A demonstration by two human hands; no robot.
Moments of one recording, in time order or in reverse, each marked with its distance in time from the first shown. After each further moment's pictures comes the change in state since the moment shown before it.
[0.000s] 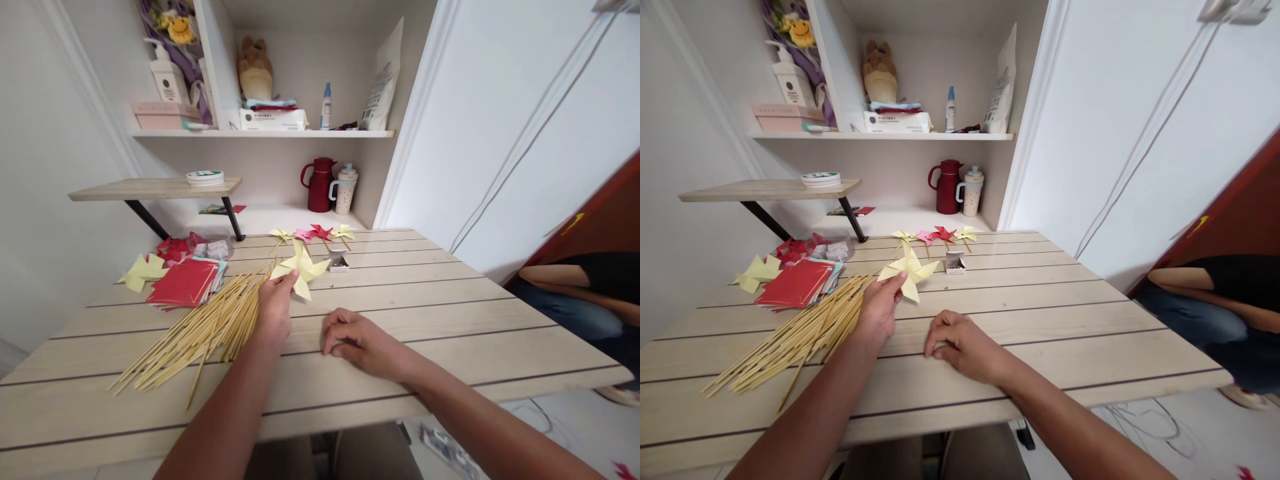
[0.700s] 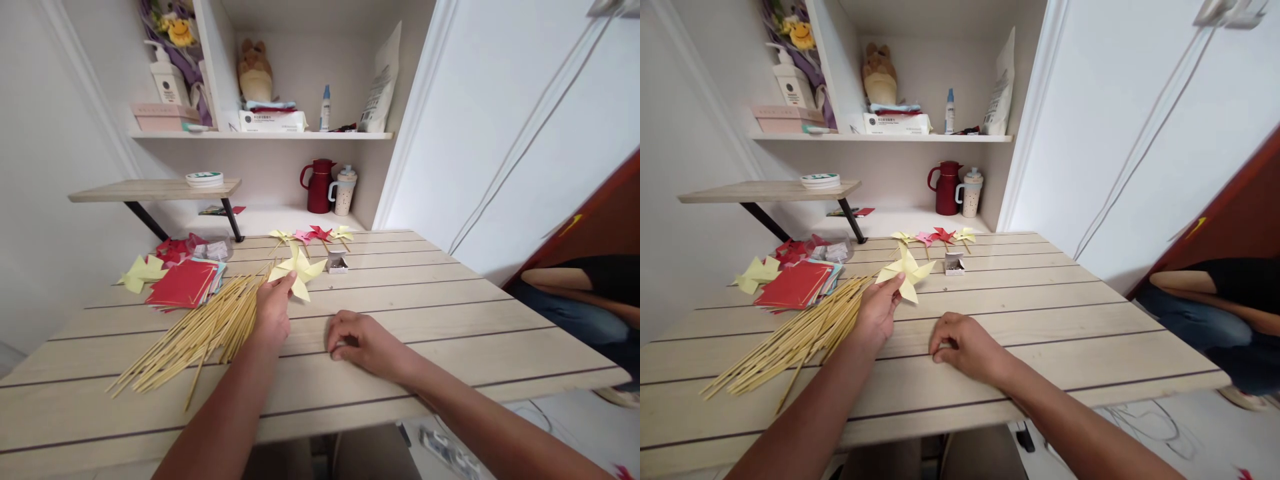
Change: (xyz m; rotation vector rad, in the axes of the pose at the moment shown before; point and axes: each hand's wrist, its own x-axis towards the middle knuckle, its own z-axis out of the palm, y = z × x) left_hand -0.006 0.007 0.003 -0.079 0.035 -0.063; right_hand -0.001 -0.001 -0.003 -0.008 0.055 0.090
